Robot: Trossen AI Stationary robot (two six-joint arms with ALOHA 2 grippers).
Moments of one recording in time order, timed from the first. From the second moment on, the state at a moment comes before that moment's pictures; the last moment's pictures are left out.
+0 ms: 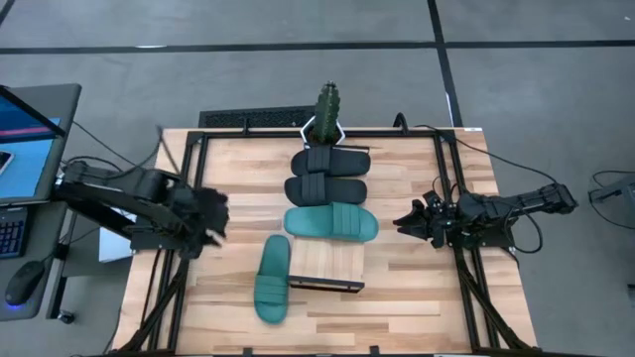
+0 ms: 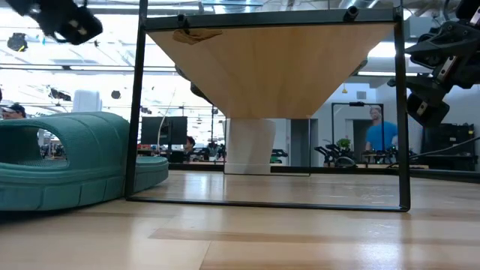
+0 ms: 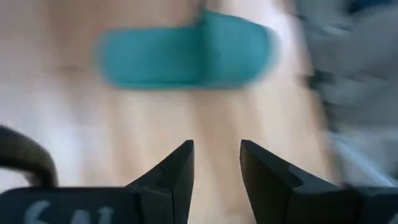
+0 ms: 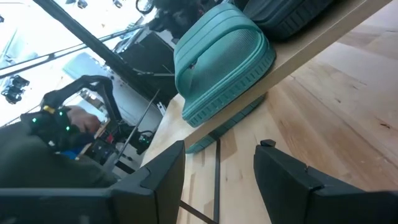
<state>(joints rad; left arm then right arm) -0.20 0.86 0.95 -1.11 0.22 -0.10 0.20 0.11 0.00 0.02 0.03 0.76</state>
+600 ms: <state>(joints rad) -0.20 0.94 0.95 -0.91 0.05 0.20 0.20 0.11 0.00 0.02 0.03 0.76</state>
